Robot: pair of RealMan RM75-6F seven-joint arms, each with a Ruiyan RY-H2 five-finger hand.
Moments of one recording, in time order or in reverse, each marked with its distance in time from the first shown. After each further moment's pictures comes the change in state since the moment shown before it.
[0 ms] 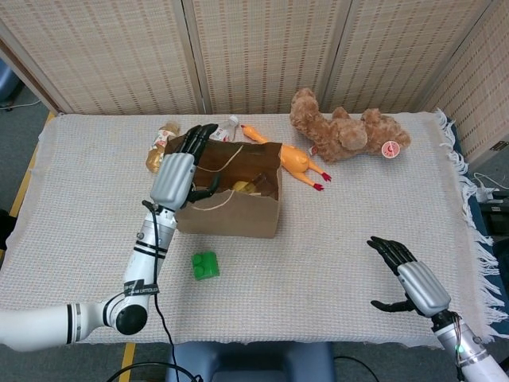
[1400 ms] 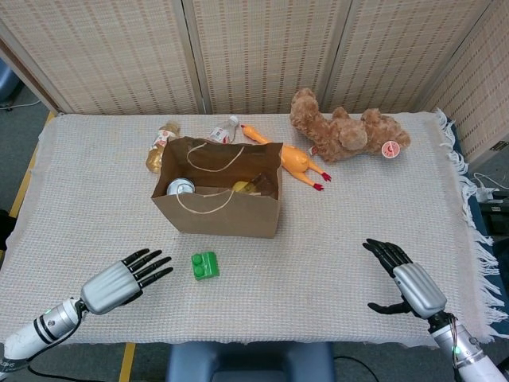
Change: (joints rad) left arm 0.374 0.189 0.655 0.567 1.159 0.167 -0.296; right arm 0.005 -0.004 -0.005 -0.012 -0.006 -0.012 -0.013
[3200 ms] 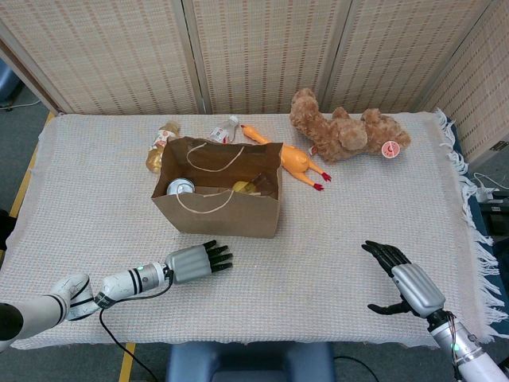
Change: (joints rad) left arm -0.424 -0.267 0.001 0.144 -0.107 -0.504 0.090; right arm 0.022 0.023 -0.006 -0.022 0.027 -0.059 0.011
